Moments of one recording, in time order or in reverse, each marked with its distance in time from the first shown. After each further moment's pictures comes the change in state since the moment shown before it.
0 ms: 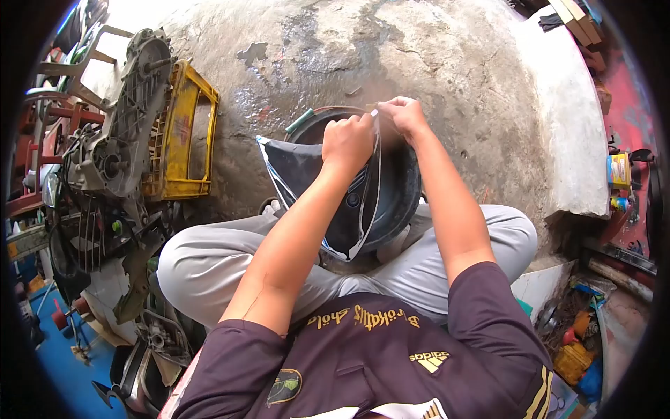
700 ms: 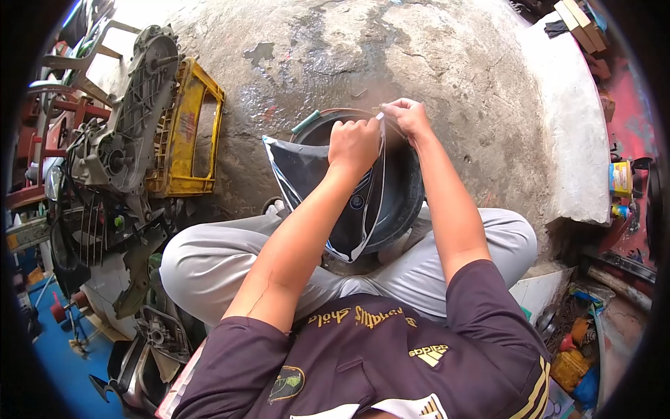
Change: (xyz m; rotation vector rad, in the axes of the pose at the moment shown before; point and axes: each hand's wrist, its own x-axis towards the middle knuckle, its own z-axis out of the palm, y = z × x) left_hand 0.000 0.000 0.002 0.070 0.008 0.042; right_hand 0.008 0.005 0.005 0.085 -0.013 -0.086
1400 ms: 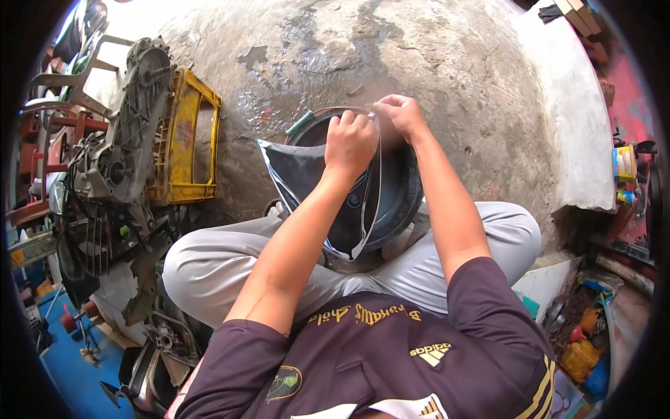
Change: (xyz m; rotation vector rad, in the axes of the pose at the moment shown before) left_hand -0.003 -0.001 0.006 0.086 0.216 0.179; right_hand -0.010 0.001 0.000 -0.037 -0.041 -0.108
